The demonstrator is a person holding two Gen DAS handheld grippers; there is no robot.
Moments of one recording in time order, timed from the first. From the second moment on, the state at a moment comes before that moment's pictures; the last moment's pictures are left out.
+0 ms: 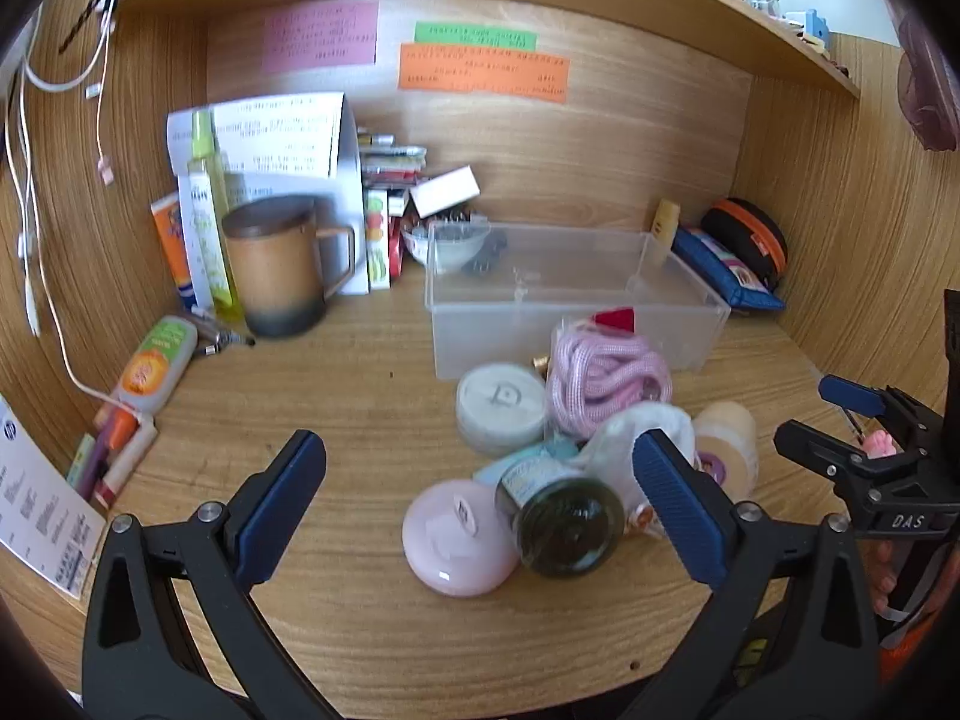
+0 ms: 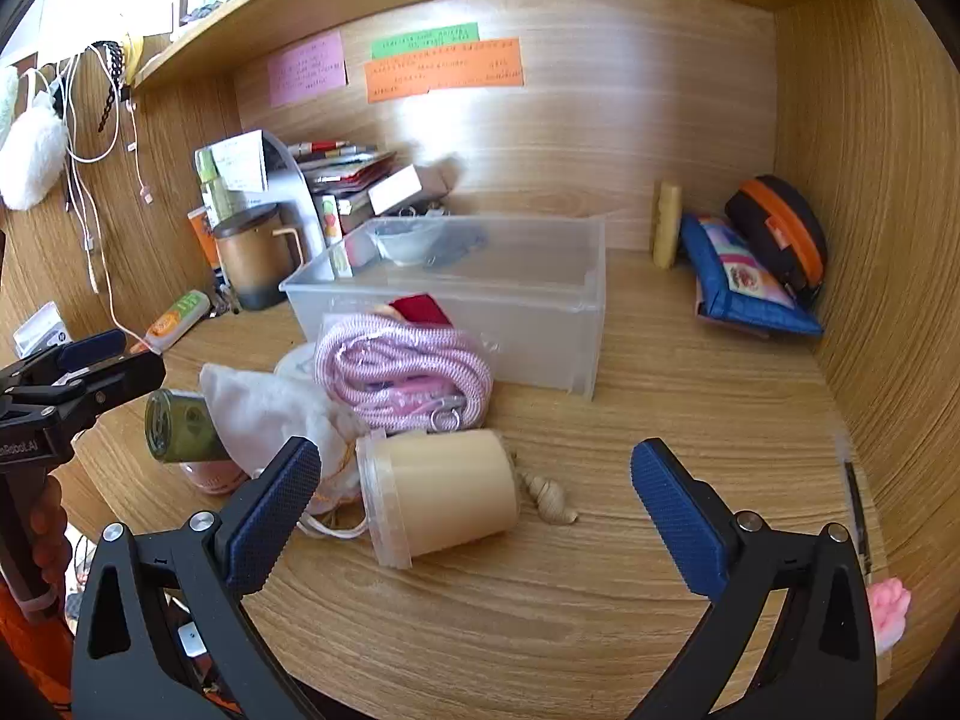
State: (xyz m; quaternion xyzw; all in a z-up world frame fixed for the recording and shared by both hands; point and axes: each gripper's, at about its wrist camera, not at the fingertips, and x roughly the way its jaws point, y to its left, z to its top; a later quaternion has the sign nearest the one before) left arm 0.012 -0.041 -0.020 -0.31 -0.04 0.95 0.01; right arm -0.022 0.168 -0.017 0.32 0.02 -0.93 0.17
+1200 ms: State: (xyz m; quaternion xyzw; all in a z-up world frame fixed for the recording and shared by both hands) left arm -0.017 -0.020 -0.056 -0.35 -0.02 0.94 0.02; right arm -0.063 0.150 -0.069 0.38 0.02 -0.89 0.23
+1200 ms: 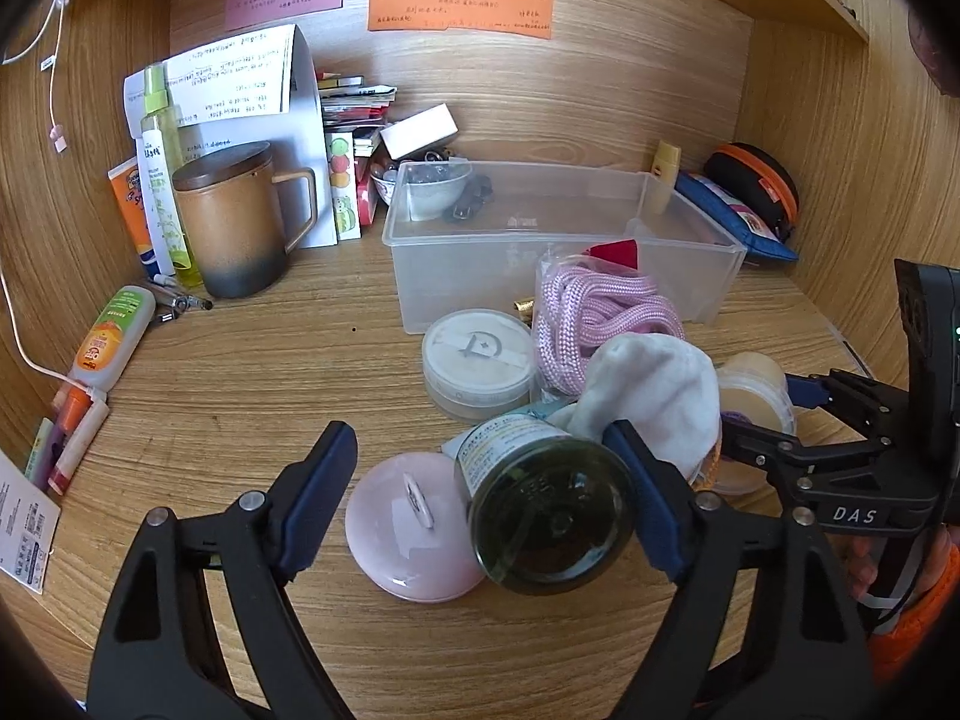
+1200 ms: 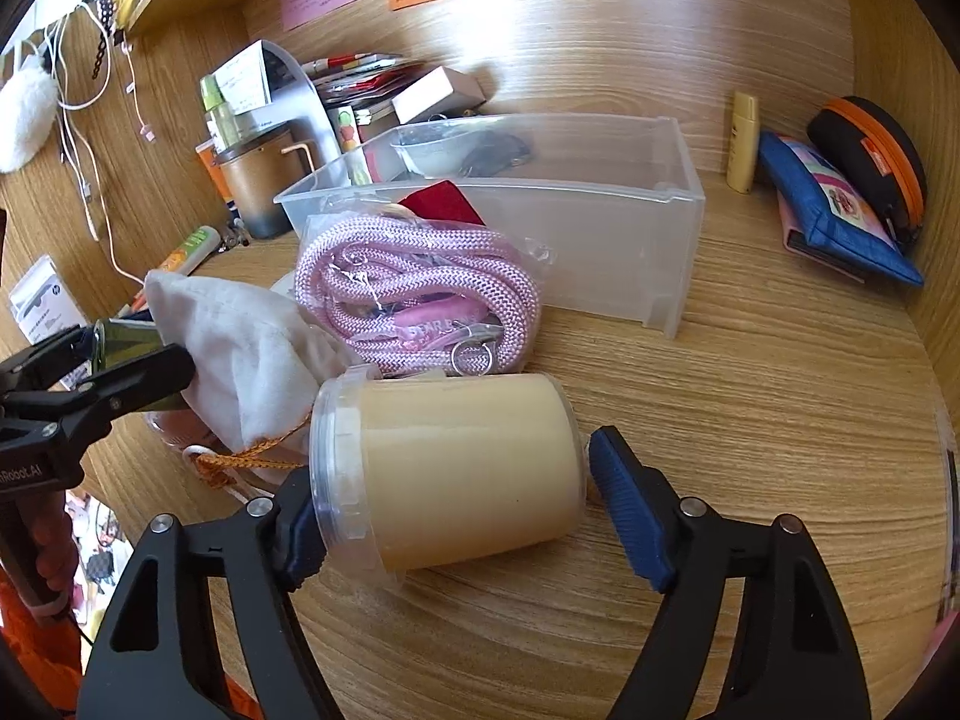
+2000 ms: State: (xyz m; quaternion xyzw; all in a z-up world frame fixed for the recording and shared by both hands) left arm -0.022 -0.019 -0.039 -0.31 -0.02 0.95 0.03; right arm -0.070 0.163 -0.056 0.38 0.00 -0.90 0.23
